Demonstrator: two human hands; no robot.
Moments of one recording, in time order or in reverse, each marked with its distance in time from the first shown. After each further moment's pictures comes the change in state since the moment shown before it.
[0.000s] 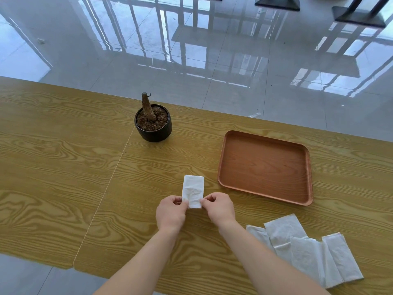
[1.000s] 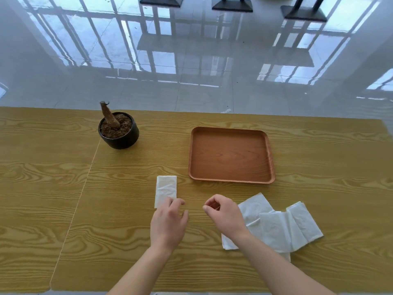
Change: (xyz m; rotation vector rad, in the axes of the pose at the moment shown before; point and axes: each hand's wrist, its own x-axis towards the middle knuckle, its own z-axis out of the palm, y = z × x) left_hand -0.068 0.007 0.019 0.468 -0.020 0.720; right_hand -0.055 0.056 -0.079 -0.058 0.075 -0.248
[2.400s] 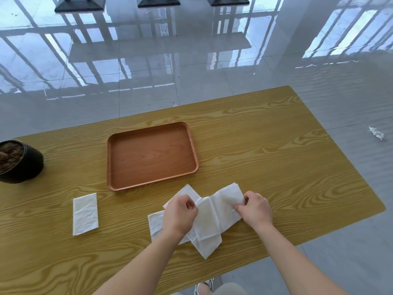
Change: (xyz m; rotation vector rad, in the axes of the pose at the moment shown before) left_hand -0.009 0.189 0.130 -0.165 -0.409 0.017; right_hand -0.044 0.208 -0.183 -0.216 0.353 0.458
